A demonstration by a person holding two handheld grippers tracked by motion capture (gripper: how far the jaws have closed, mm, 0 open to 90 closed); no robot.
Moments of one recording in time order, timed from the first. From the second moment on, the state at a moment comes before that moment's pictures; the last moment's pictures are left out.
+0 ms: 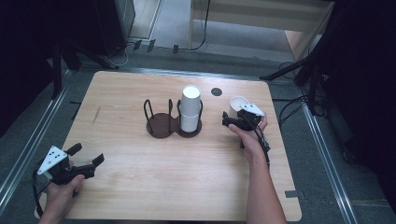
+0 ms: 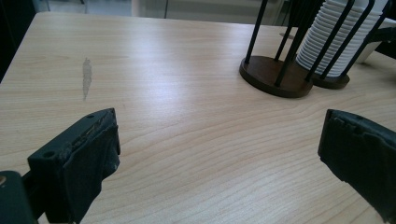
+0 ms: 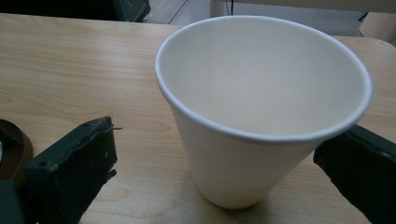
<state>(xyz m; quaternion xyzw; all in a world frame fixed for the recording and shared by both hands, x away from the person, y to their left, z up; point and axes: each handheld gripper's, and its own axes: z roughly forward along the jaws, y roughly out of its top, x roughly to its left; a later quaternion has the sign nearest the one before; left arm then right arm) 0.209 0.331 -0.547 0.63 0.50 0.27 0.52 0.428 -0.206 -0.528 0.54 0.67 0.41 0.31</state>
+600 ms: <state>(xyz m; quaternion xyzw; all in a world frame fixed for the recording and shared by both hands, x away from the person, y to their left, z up) 0.209 0.331 -0.547 0.64 0.50 0.27 0.52 0.382 -0.216 -0.499 0.51 0.67 0.45 0.30</state>
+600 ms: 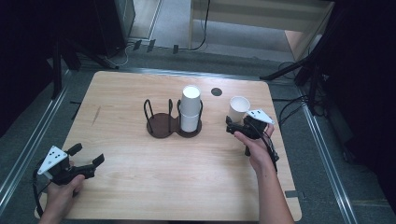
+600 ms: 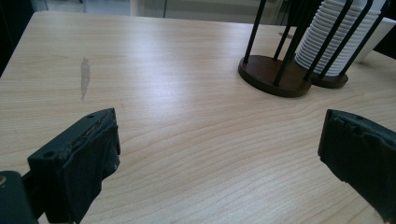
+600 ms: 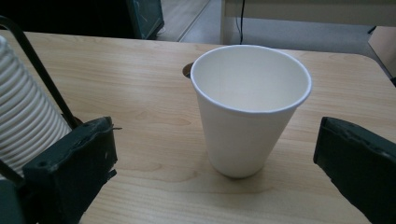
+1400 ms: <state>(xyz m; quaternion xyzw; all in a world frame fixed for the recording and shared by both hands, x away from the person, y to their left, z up) 0.210 0.330 -0.547 0.64 0.51 0.27 0.52 0.311 -0.262 -0.493 0.52 0.65 0.47 0.31</state>
